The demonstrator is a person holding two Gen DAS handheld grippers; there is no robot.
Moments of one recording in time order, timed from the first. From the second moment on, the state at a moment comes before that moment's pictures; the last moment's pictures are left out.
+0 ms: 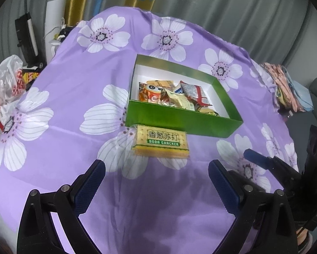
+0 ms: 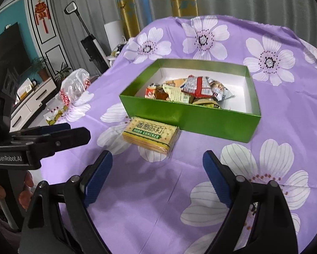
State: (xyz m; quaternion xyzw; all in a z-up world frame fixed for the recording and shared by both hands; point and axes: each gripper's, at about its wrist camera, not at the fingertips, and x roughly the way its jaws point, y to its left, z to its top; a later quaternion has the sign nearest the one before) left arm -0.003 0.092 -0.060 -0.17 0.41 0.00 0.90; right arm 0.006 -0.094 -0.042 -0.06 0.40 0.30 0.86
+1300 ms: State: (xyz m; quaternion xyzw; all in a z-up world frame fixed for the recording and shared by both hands) left arm 0.083 0.093 -0.132 -0.16 0.47 -0.04 0.87; right arm 0.065 -0.037 -0.115 -0.15 0.45 0.34 0.81
